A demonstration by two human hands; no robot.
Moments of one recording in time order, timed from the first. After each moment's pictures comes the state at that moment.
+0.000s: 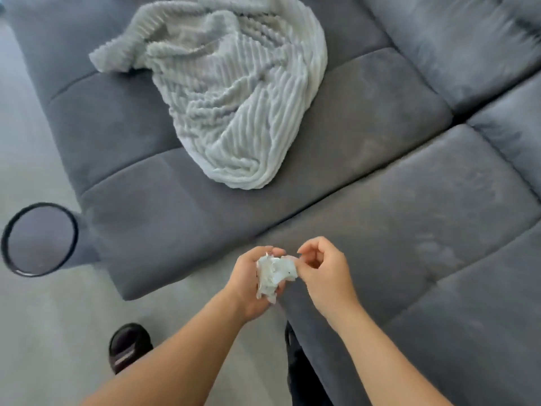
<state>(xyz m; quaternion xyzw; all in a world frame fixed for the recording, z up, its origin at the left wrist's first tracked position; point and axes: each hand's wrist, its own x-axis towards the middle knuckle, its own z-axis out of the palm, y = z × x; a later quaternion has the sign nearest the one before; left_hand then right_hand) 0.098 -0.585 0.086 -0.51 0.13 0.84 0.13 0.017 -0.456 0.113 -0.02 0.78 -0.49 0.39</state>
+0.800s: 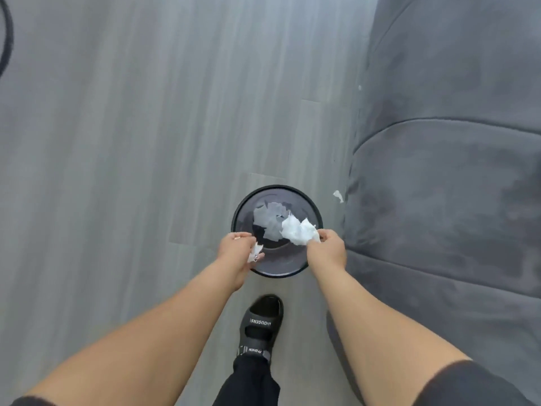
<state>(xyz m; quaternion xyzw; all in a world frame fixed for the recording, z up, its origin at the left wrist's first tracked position) 0.523 -1.163 -0.068 -0.75 0.06 0.65 -0.13 0.360 -1.116 -0.062 -0.08 0.85 -0.20 0.48</state>
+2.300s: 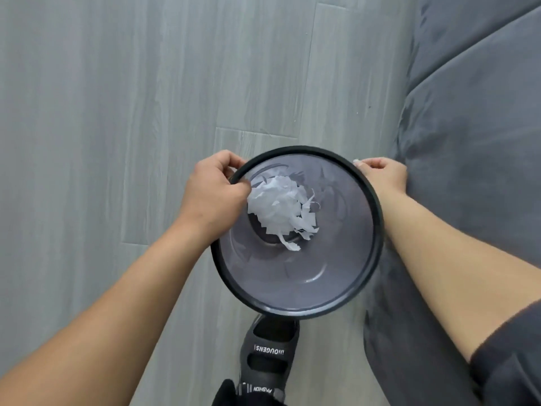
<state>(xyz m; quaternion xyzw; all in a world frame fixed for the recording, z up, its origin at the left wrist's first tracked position) 0.542 -1.251 -0.208 -0.65 0.53 0.53 -0.11 0.273 -1.196 -0.295 -0.07 0.86 -0.30 0.41</state>
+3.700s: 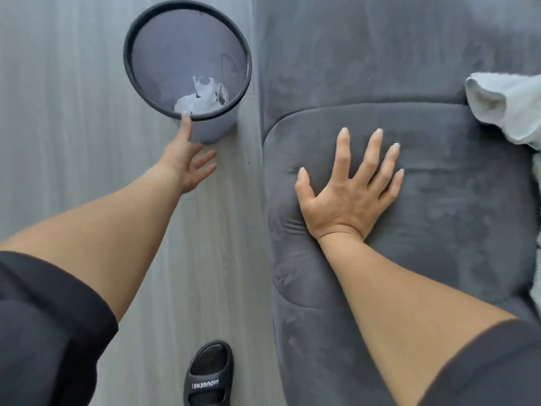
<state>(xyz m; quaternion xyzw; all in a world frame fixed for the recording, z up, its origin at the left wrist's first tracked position) 0.305 -1.376 -0.194 -0.63 0.18 0.74 -0.16 0.134 -1.169 -0.122 -0.37 0.92 -0.04 -0.13</state>
